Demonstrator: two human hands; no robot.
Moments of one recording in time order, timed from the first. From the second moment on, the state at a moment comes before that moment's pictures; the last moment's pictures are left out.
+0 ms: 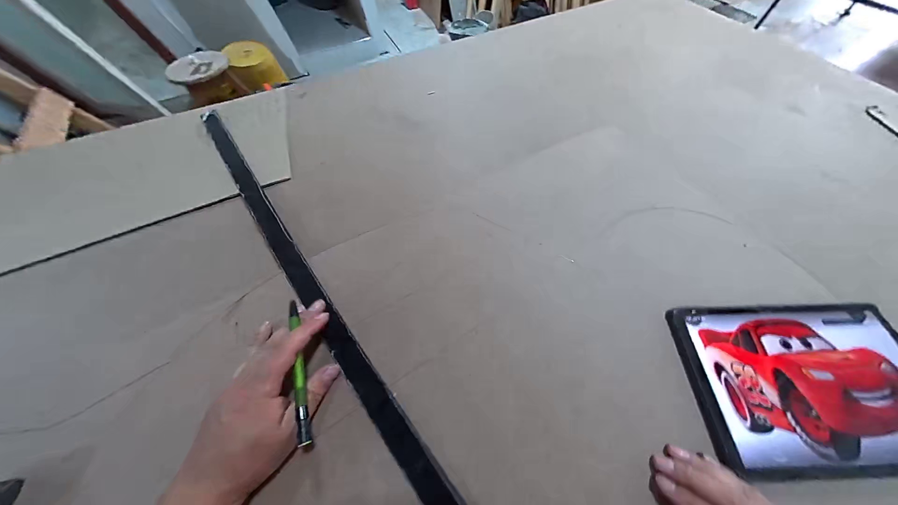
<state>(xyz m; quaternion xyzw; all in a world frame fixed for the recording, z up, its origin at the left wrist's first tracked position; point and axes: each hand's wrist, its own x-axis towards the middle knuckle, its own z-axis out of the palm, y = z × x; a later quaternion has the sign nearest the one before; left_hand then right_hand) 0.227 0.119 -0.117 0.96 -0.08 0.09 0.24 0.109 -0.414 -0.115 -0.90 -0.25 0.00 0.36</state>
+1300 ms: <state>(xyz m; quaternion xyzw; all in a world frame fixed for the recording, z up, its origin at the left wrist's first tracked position) 0.386 -0.034 -0.103 0.96 -0.04 0.10 0.25 0.331 -0.353 -0.118 -0.94 -0.12 -0.12 0.29</state>
